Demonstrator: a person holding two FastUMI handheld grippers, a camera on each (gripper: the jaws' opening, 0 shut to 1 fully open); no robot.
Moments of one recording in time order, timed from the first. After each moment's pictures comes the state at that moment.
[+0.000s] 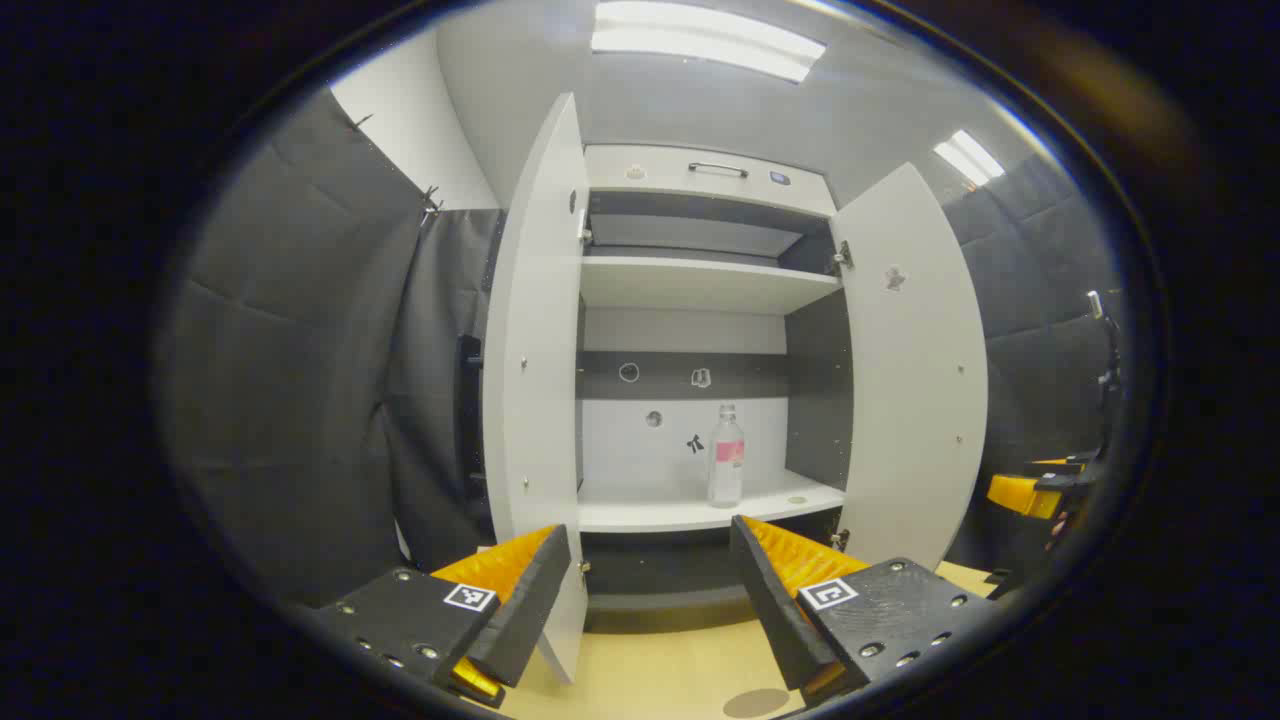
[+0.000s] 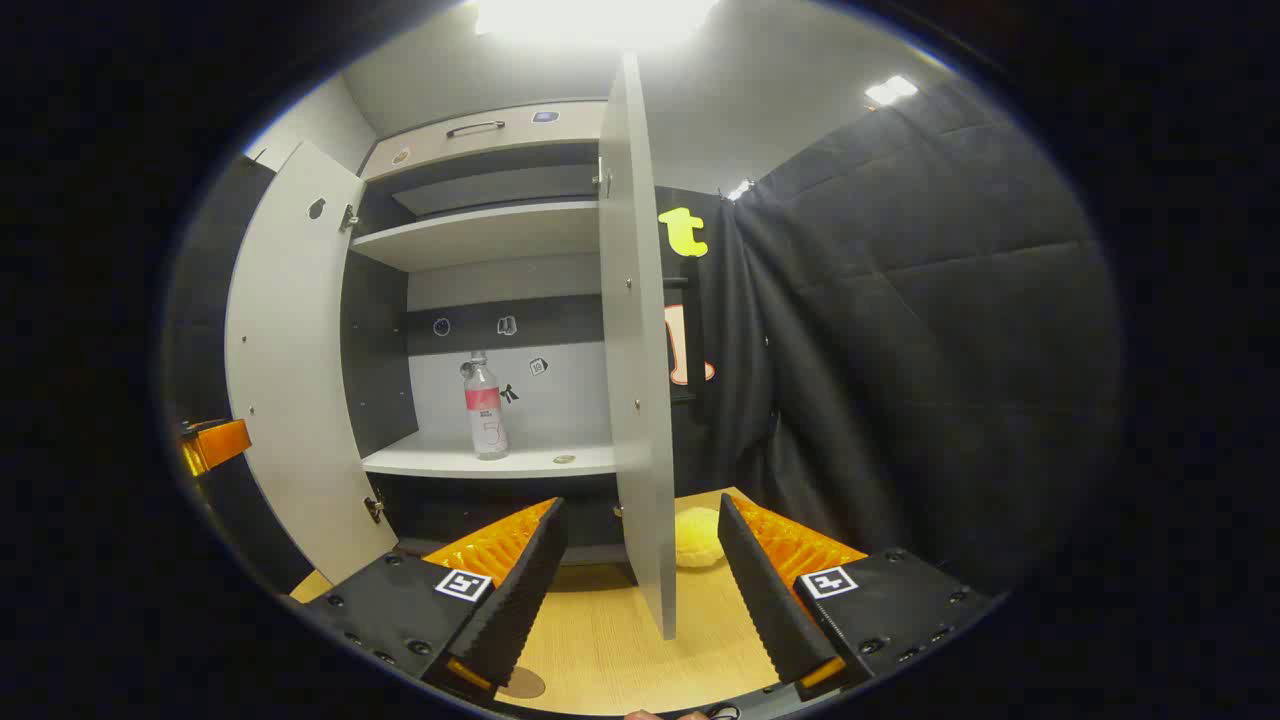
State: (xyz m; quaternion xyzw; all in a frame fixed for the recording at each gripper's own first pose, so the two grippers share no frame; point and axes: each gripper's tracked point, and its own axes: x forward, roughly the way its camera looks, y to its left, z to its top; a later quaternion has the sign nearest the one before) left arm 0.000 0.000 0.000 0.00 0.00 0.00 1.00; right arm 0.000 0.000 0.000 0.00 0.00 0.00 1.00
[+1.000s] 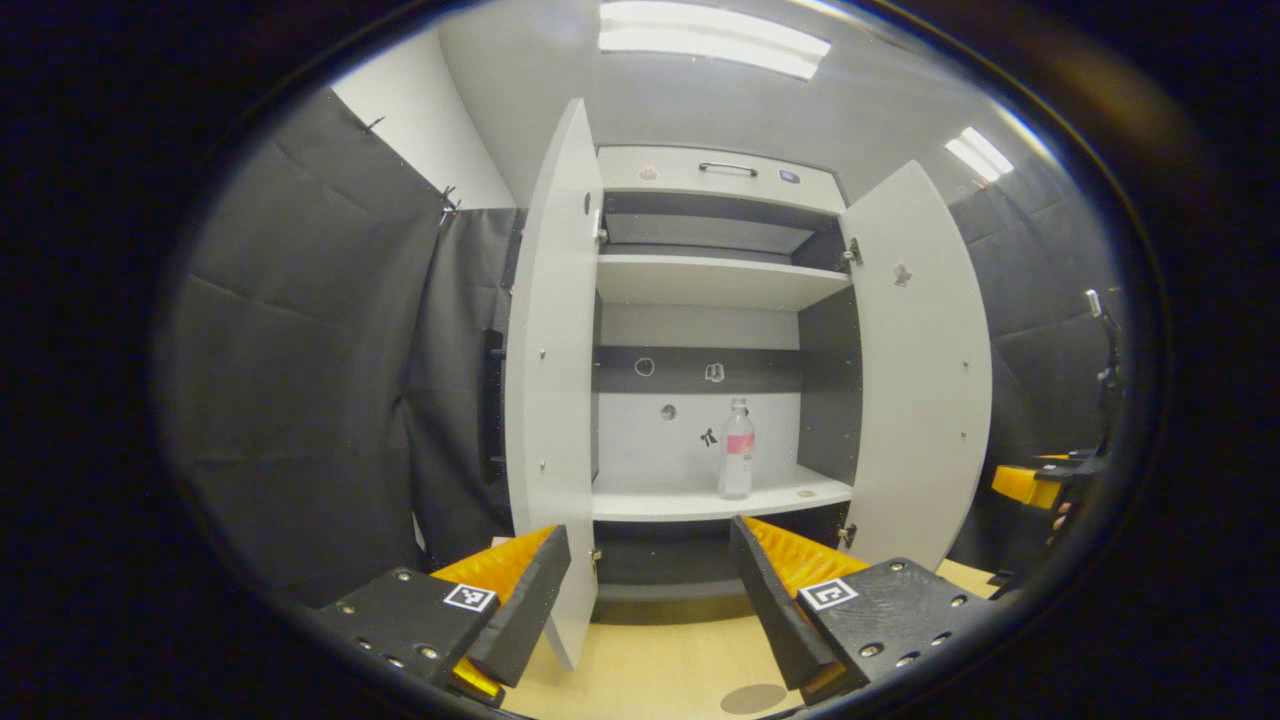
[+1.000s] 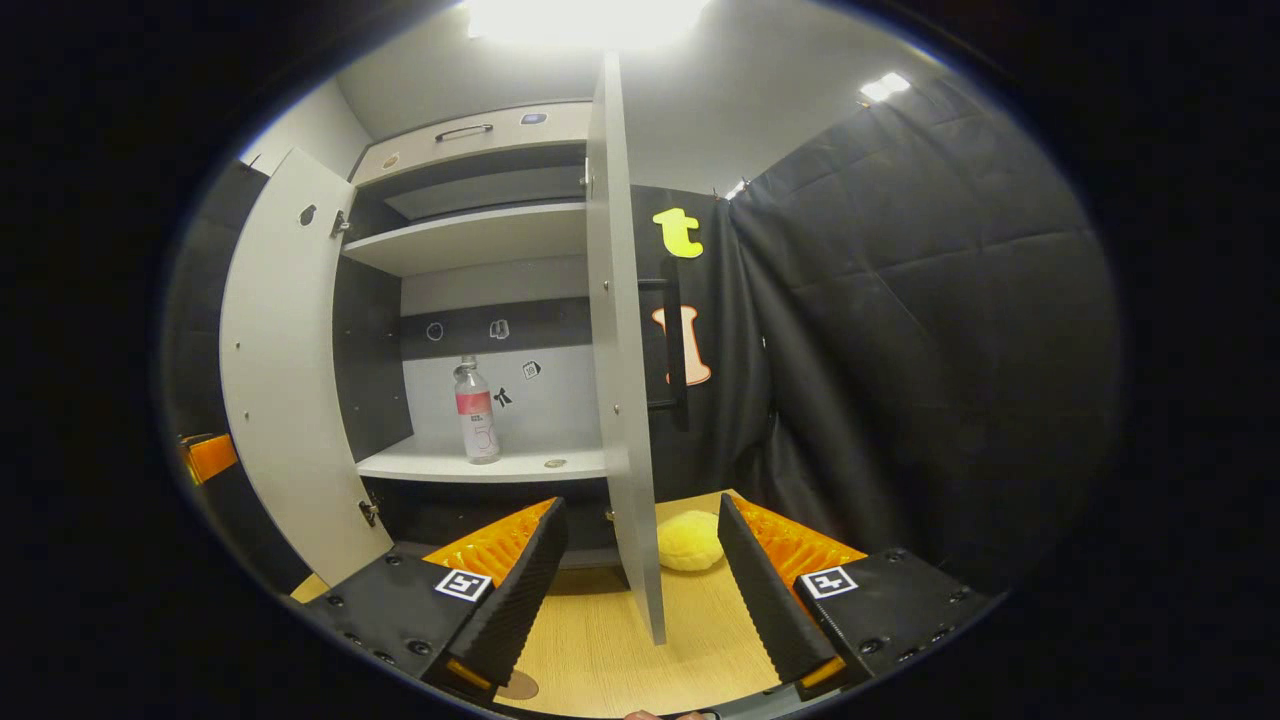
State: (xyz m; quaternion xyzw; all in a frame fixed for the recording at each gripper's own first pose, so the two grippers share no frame) left arm -0.014 0.001 -0.008 0.00 0.01 0.03 1.00; right arm 0.012 -0.013 0.004 0.01 0.00 0.00 1.00
